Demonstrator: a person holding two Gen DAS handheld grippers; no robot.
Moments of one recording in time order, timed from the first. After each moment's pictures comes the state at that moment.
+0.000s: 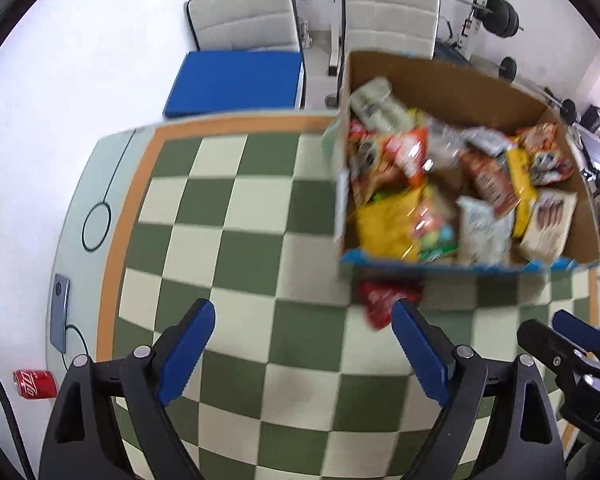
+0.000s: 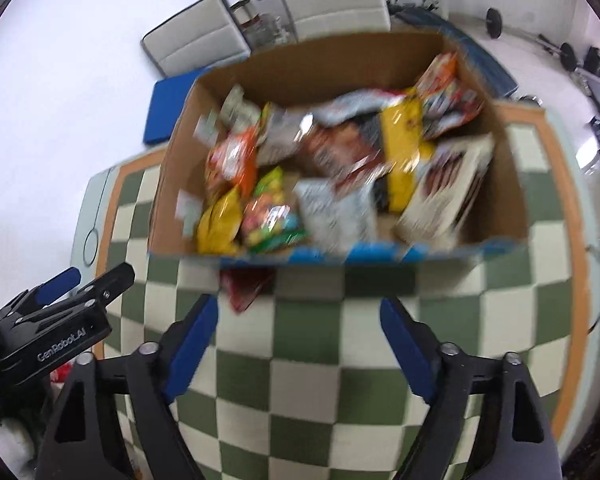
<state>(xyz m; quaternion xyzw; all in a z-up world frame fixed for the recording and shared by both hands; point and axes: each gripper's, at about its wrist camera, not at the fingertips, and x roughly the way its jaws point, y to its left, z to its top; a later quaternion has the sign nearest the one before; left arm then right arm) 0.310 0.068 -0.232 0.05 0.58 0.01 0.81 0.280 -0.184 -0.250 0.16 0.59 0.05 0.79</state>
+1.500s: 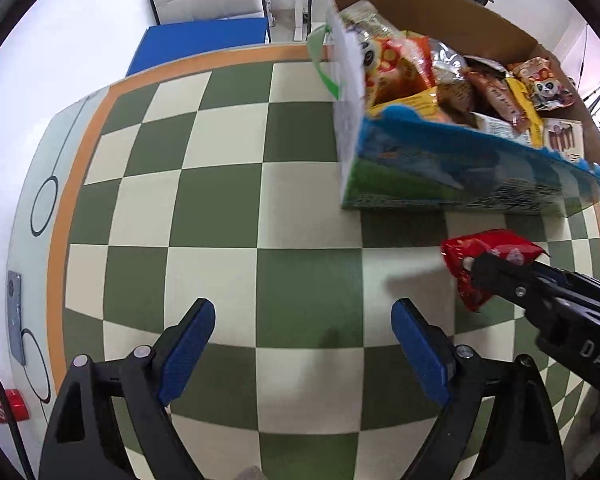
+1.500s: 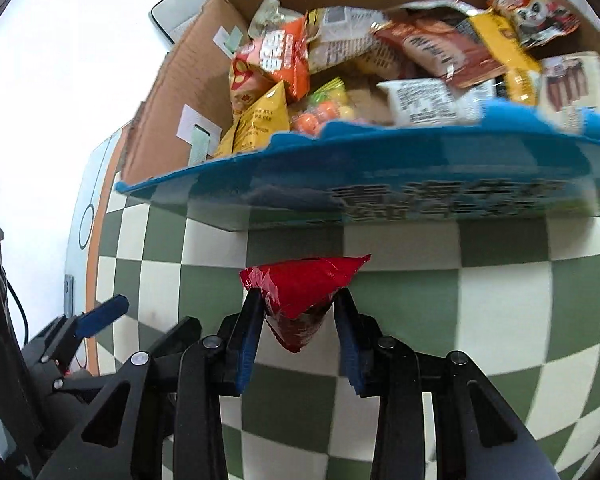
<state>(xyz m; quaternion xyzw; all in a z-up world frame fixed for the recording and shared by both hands) 0.270 0.081 -0.300 0.05 0.60 -0.06 0.80 0.283 -0.092 -0.351 0.17 0.60 0.08 0.78</state>
